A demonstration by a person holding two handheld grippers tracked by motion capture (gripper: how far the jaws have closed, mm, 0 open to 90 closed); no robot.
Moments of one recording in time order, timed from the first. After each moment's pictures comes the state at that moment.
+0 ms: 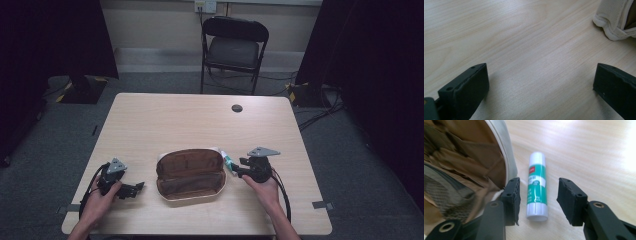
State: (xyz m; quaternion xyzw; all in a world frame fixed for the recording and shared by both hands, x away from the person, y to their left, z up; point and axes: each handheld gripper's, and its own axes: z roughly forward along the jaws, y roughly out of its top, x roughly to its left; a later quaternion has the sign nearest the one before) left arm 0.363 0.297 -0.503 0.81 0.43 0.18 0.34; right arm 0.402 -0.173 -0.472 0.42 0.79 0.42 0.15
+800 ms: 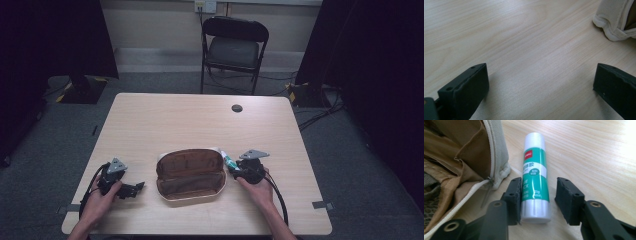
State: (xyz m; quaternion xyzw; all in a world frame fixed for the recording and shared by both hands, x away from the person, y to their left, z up) left arm 0.364 0.296 -0.503 0.81 0.43 0.18 0.34; right arm 0.410 -0.159 -0.497 0.42 0.81 0.38 0.17
